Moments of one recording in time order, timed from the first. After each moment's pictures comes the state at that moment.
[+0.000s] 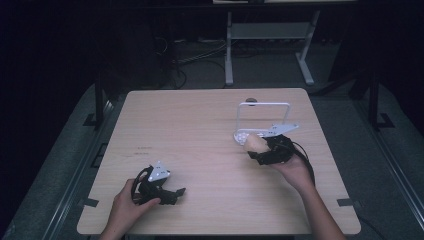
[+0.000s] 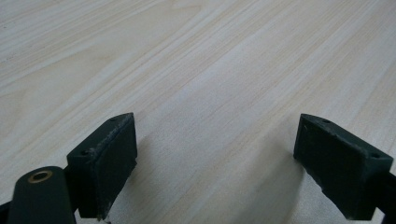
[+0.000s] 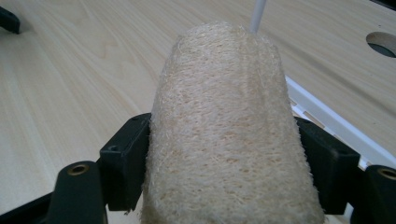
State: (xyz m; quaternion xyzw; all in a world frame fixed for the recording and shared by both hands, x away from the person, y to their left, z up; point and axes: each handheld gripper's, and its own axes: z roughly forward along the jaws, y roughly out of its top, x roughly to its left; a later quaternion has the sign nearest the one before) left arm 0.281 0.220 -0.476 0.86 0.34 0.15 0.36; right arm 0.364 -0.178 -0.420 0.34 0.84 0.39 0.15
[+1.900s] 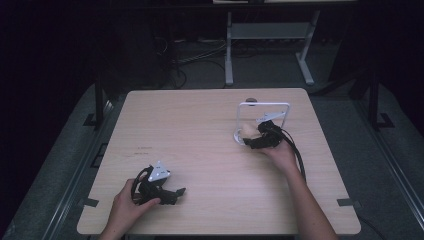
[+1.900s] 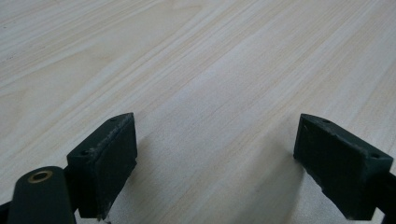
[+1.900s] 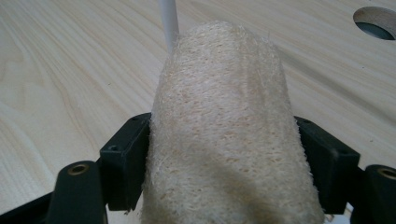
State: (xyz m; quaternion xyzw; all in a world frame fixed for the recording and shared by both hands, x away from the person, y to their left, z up) left arm 0.281 0.220 -0.476 0.85 0.34 0.15 0.36; right arm 0.433 -0.167 -0.452 0.39 0.83 0.37 0.14
